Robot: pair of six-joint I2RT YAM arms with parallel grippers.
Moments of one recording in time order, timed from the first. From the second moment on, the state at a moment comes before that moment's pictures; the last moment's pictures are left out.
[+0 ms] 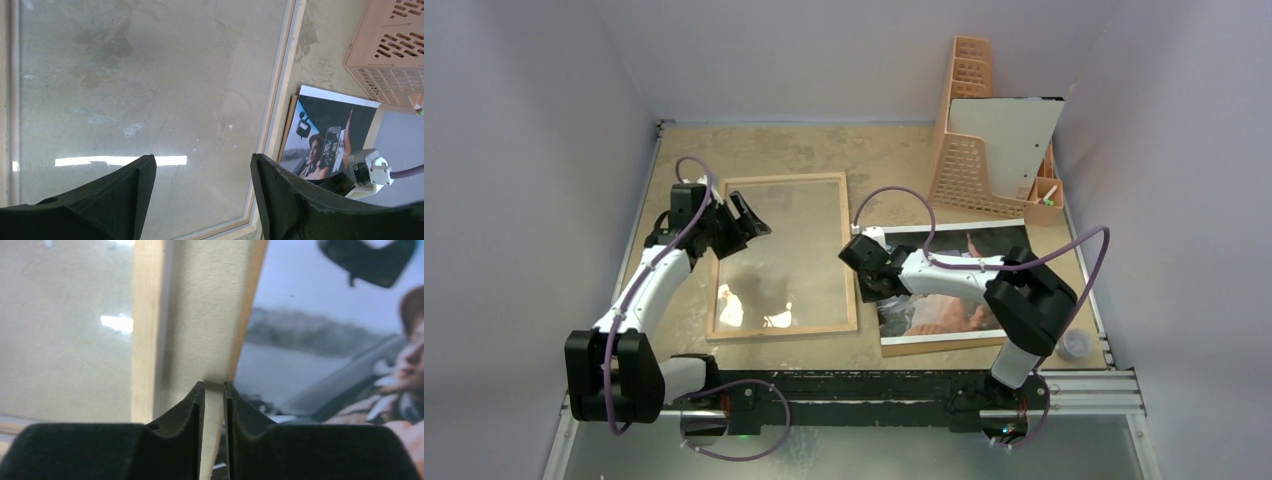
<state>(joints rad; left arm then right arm) -0.03 1.22 0.83 -0.40 0.32 -0.61 0.94 1.71 1.00 -0.49 0.28 0.67</state>
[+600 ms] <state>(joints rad) -0.26 1.21 0.72 -0.23 0.43 -0.73 0.71 1.37 0.91 -0.34 0.11 0.75</state>
